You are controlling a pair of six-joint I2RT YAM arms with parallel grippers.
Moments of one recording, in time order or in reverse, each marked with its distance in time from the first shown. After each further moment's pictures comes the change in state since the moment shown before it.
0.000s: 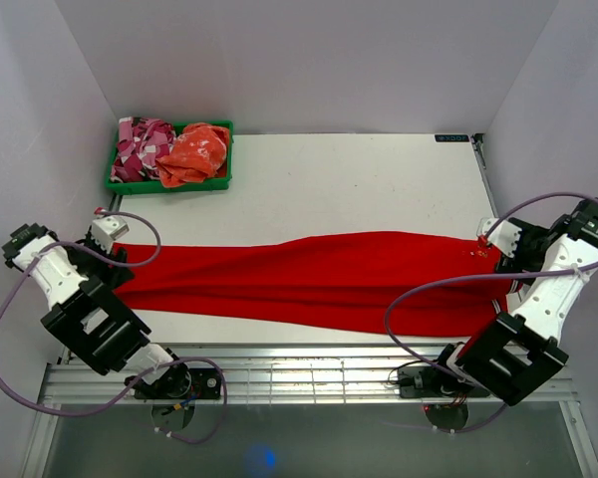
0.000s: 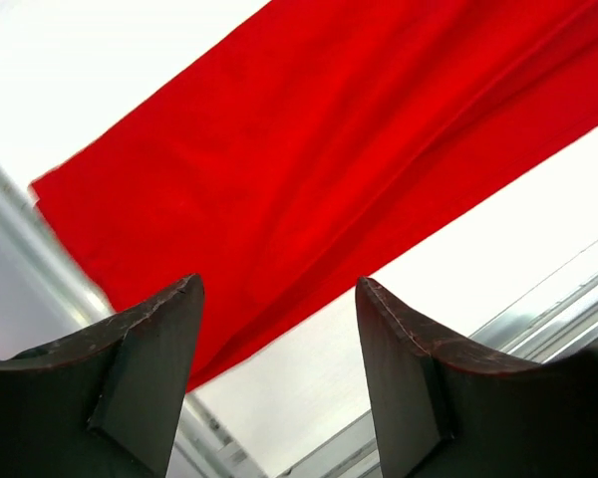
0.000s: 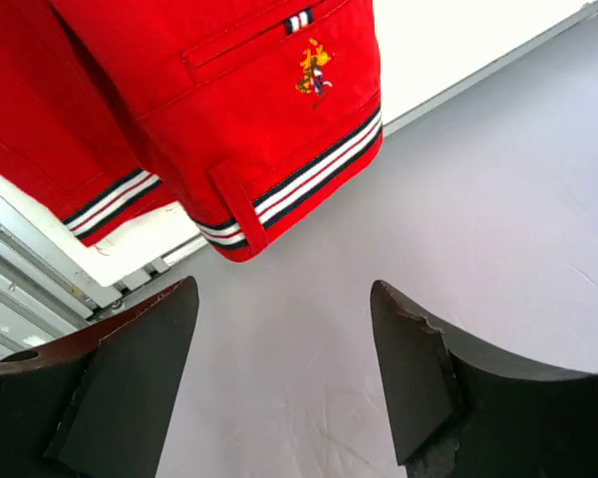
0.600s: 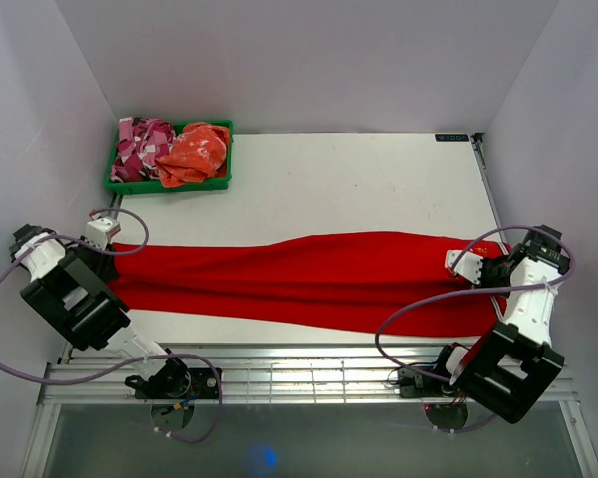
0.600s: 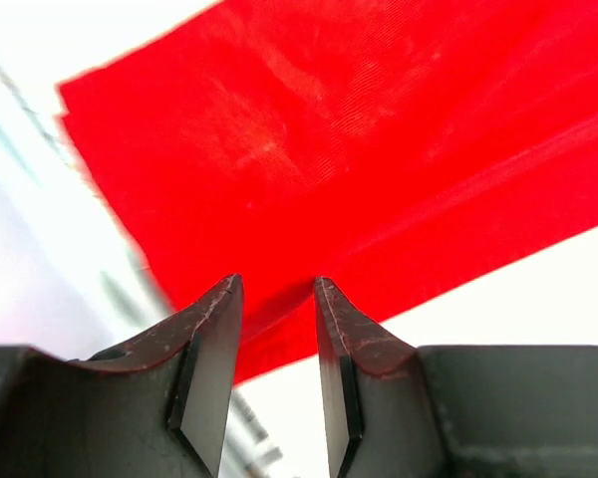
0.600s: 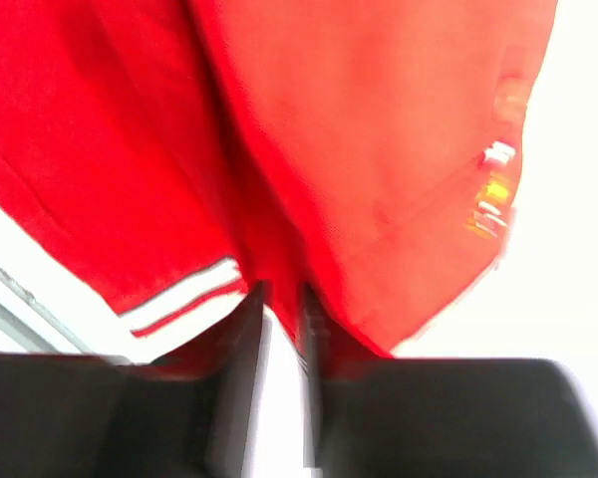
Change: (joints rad) left arm -0.034 0.210 -0.035 0.315 -0.157 -0.228; right arm 0.132 -0.060 -0.385 0.258 0.065 0.002
